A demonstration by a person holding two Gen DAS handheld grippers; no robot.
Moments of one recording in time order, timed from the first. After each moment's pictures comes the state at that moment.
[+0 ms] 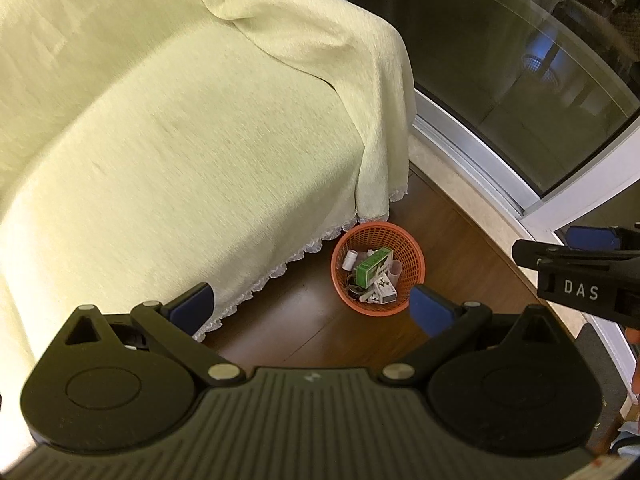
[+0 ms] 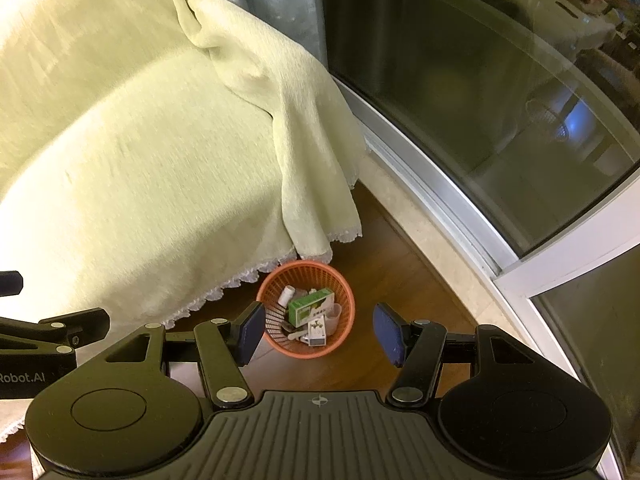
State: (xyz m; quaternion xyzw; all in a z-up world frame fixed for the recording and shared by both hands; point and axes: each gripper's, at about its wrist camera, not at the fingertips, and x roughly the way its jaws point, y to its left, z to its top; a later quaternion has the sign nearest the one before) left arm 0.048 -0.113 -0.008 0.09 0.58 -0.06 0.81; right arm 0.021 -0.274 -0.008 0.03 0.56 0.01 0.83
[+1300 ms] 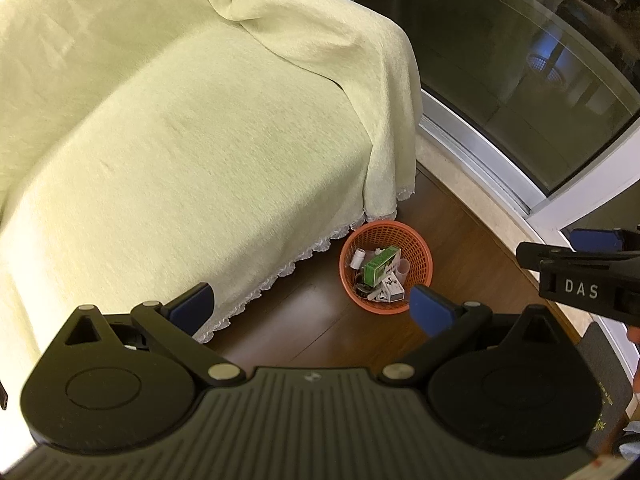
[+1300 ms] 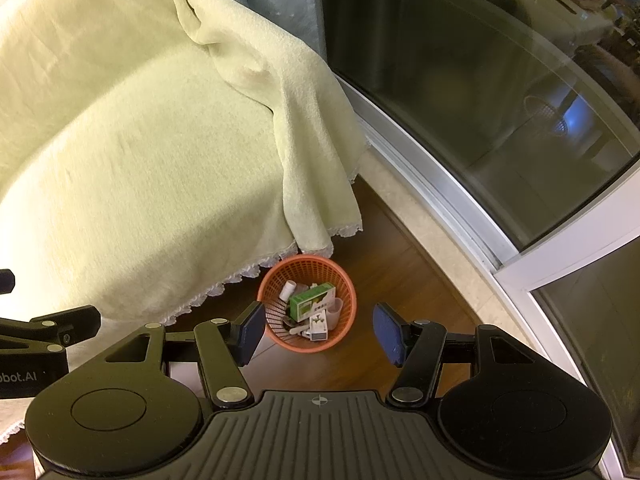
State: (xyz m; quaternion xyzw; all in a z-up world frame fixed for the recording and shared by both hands) left arm 0.042 -0.106 -0.007 0.09 0.57 -0.05 0.81; right arm 0.016 -0.274 -0.011 0.03 0.57 0.01 0.82
